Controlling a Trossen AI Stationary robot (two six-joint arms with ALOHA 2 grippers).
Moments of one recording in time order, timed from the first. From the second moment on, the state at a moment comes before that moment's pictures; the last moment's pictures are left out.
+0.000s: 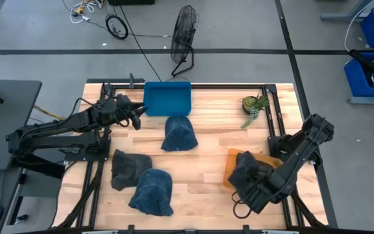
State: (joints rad) left arm 0.32 0.69 0.51 -0.13 -0.27 -0.28; right arm 0.81 1.67 1.53 -1.57 0.22 -0.08
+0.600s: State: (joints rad) left arm 0.32 0.69 0.51 -0.13 -0.27 -0.31; right arm 0.80 1.42 1.54 -1.57 0.27 -0.02
